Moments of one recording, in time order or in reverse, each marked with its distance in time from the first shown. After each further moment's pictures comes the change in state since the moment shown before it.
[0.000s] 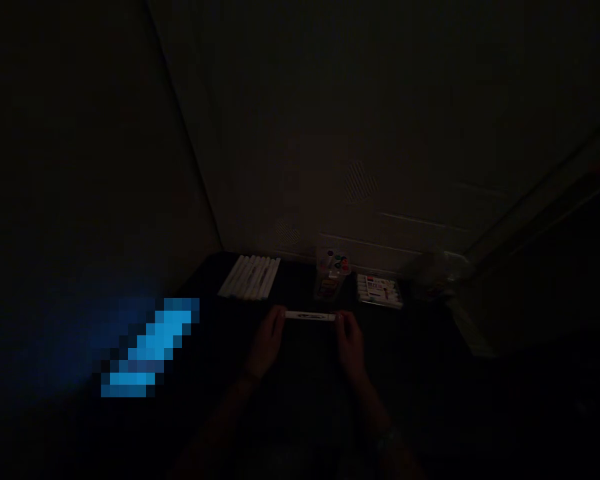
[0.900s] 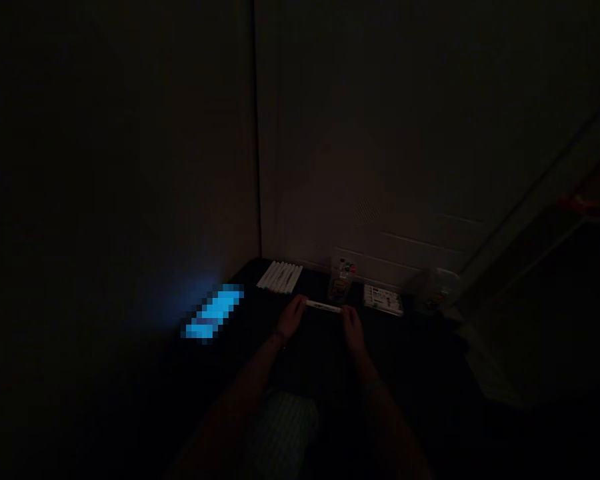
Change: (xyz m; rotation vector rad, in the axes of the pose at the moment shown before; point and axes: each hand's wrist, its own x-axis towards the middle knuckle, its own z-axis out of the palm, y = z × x) left_hand 0.007 0.002 0.003 -0.013 0.010 0.221; right_hand 0.013 0.022 0.004 0.087 -0.063 -0.088
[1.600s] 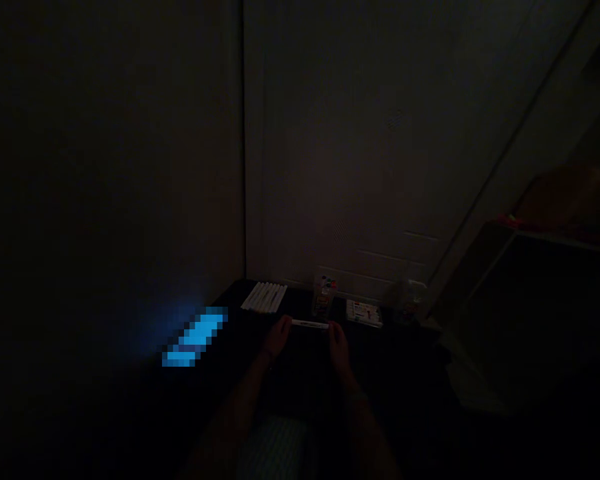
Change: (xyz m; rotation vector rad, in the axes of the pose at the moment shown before) left_hand -0.003 0.011 -0.003 0.109 0.028 -0.124; right_hand -0.006 -0.009 -0.001 0.072 0.060 -0.083
